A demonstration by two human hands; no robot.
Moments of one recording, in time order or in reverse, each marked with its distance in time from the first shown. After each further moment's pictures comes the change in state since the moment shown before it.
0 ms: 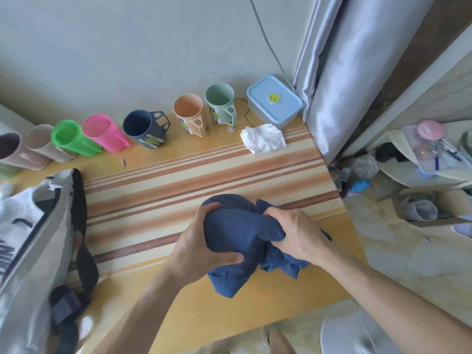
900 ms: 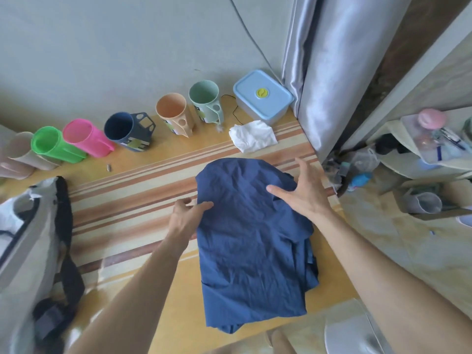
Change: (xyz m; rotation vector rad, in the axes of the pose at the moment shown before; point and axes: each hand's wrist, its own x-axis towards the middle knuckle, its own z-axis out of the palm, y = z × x) left_hand 0.107 -0.023 0.021 -0.267 0.283 -0.479; right_hand 0.054 0.057 -0.033 0.195 0.318 0.446
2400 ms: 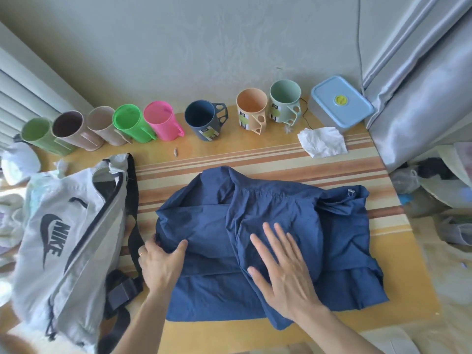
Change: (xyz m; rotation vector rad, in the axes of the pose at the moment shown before) left_hand 0.009 -0.151 -0.175 0.232 0.434 -0.105; right_hand -0.159 -0.060 0.188 -0.507 -0.118 -0.601
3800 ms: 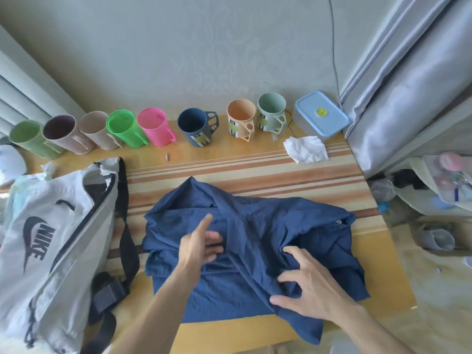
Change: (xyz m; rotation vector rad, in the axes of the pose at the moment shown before) left_hand -0.050 0.067 0.024 -0.597 -0.578 -0.171; right_hand -0.037 0.050 -0.063 0.172 -0.348 0.080
